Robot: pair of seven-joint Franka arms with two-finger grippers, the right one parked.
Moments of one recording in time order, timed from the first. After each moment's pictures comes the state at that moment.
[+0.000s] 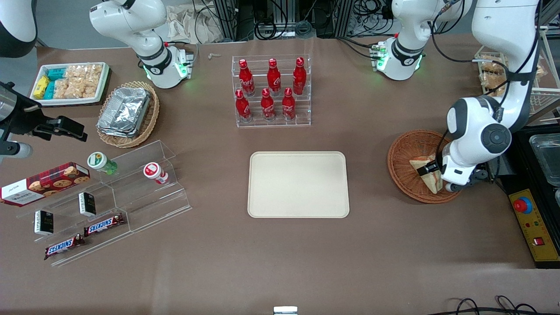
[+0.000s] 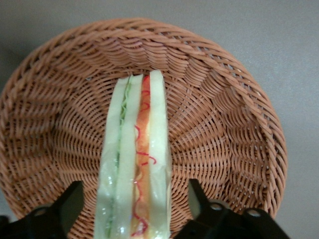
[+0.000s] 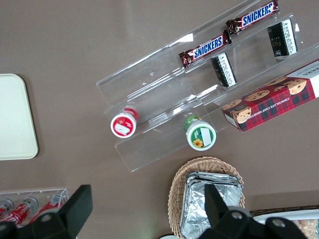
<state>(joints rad) -0.08 0.26 0.07 -2.21 0.02 2.33 -0.44</state>
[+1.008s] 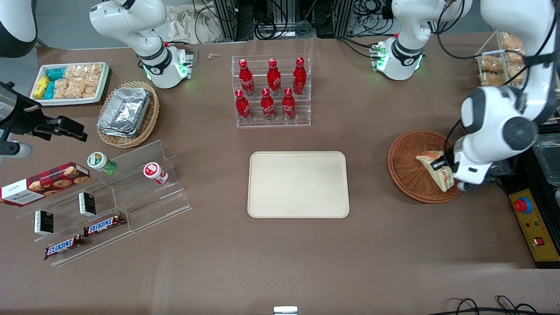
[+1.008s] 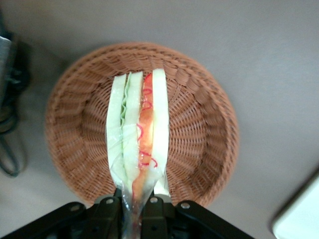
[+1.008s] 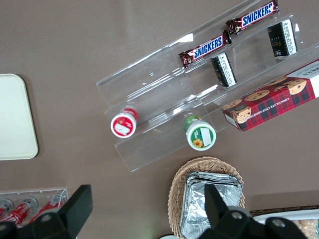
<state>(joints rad) -0.09 0.14 0.07 -2.00 0.02 1.97 -0.47</state>
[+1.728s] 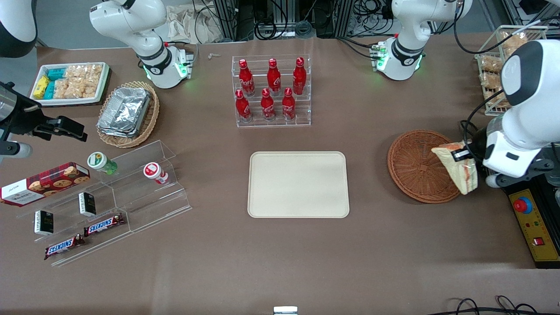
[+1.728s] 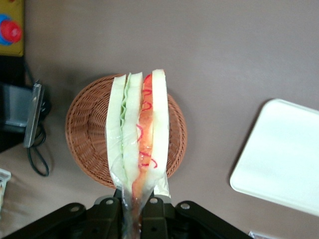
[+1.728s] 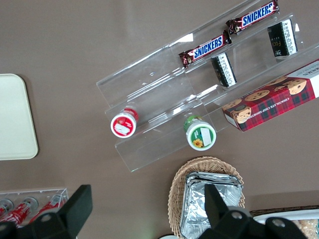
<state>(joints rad) -0.10 0.17 -0.01 -1.59 0.02 1.65 -0.35</state>
